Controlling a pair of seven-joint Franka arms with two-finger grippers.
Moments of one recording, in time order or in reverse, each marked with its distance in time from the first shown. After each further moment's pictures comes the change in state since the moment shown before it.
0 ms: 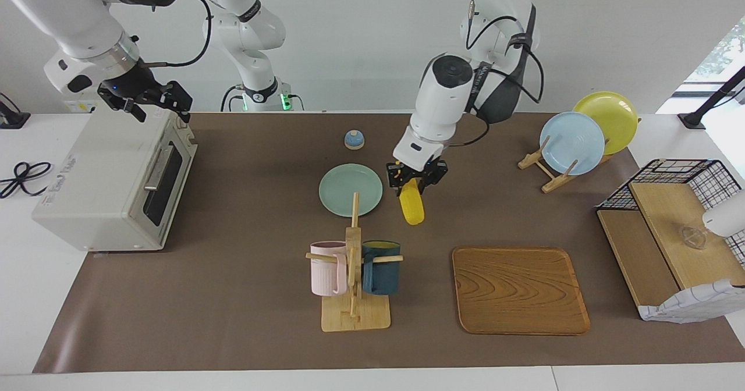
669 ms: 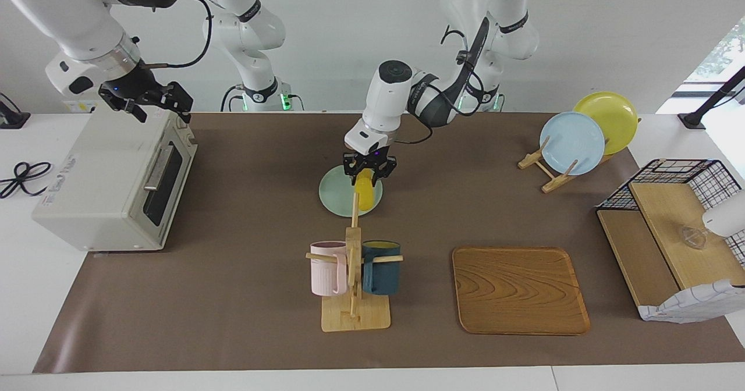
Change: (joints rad) left arm -0.182 0.037 0.003 -0.185 -0.001 0.298 -0.080; right arm 0.000 0.000 0.000 -0.005 0.000 0.000 0.000
